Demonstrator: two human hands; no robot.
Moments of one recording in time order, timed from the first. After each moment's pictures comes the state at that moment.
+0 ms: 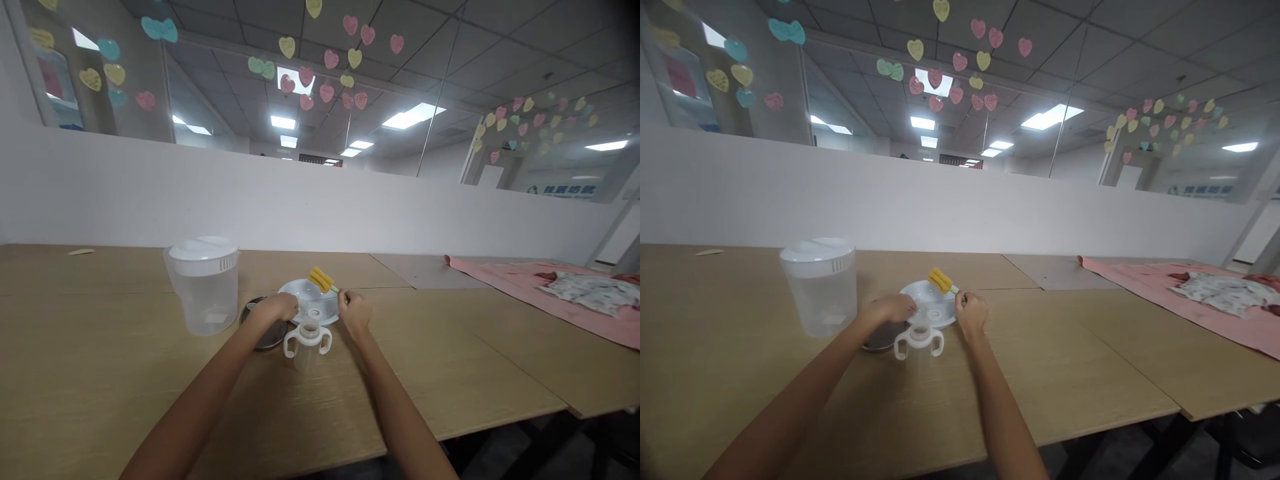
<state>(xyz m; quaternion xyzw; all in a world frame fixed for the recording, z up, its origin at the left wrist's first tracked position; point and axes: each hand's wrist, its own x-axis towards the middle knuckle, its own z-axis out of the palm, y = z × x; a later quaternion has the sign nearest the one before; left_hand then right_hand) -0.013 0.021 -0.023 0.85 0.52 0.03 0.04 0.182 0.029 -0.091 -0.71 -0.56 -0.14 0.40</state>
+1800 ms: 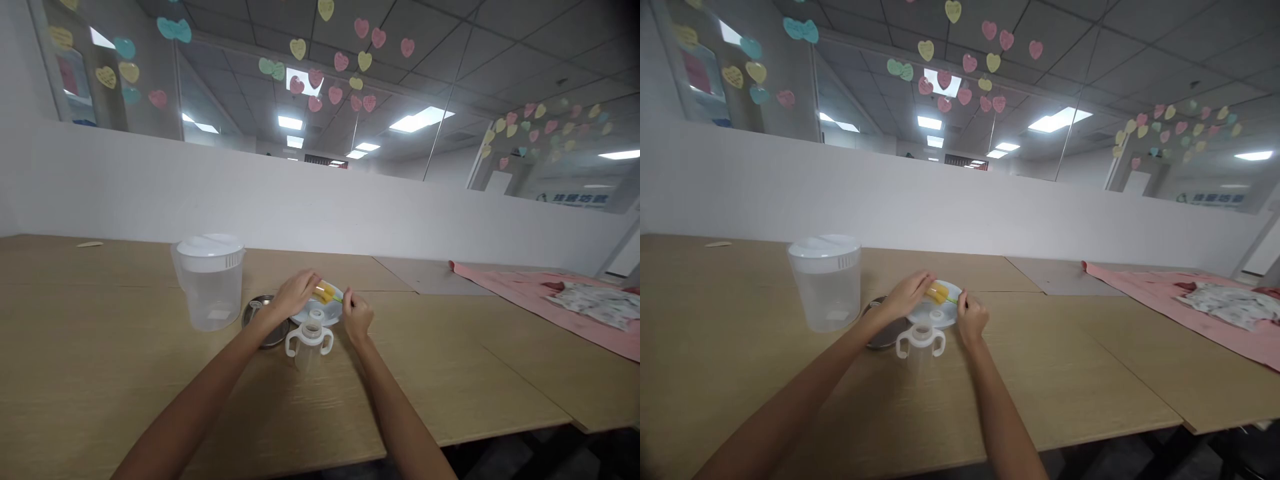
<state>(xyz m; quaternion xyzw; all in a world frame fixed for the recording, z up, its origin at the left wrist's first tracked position) 0.005 -0.003 -0.006 0.85 0.40 0.34 0.04 0.176 0.026 -0.101 -0.62 -0.57 -0.20 0.51</state>
